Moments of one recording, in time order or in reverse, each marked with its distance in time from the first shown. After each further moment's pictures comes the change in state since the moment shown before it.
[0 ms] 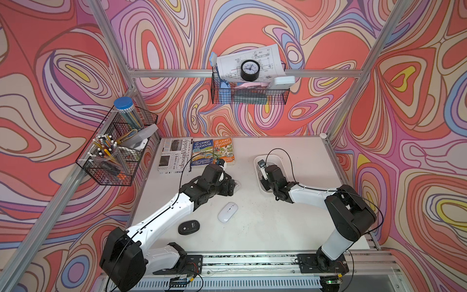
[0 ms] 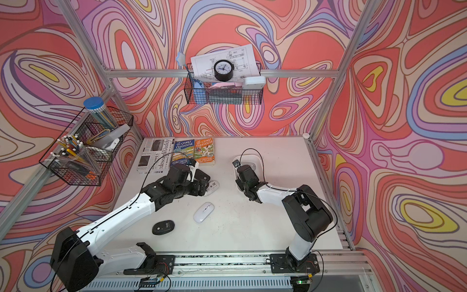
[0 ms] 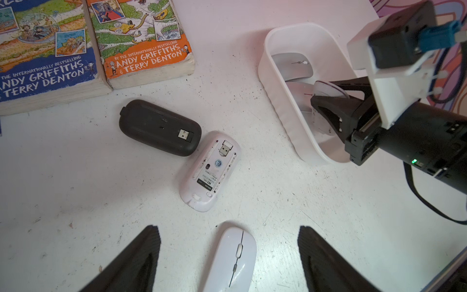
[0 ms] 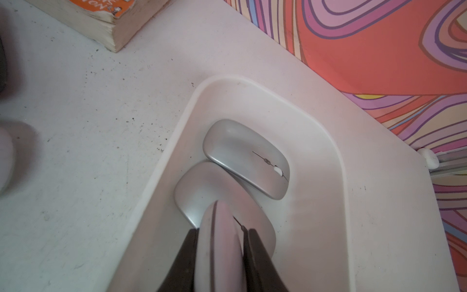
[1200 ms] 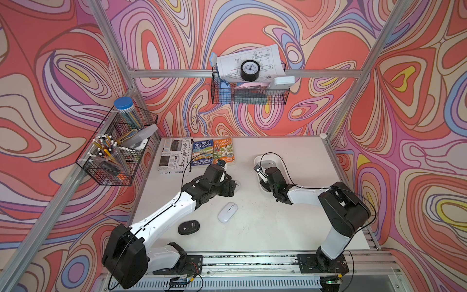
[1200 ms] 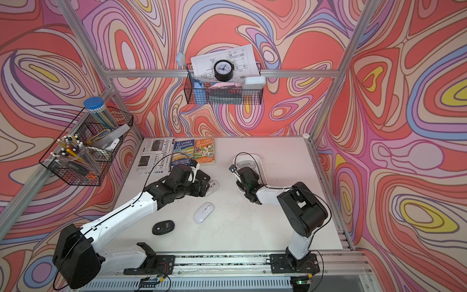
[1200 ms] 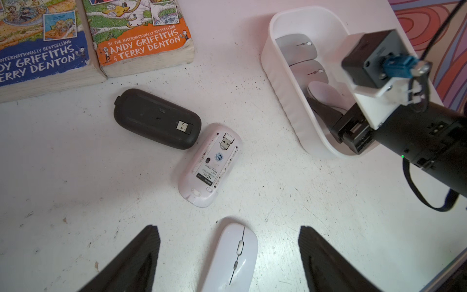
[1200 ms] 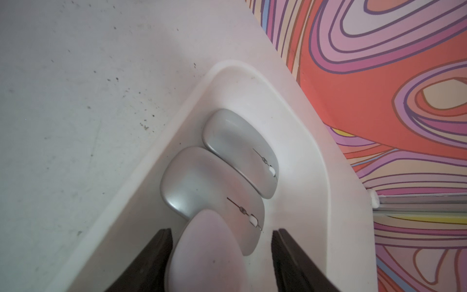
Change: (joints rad) left arm 0.000 0.029 0.010 -0.022 0.006 -0.010; right arm -0.009 0.023 -0.054 0.109 0.019 -0.288
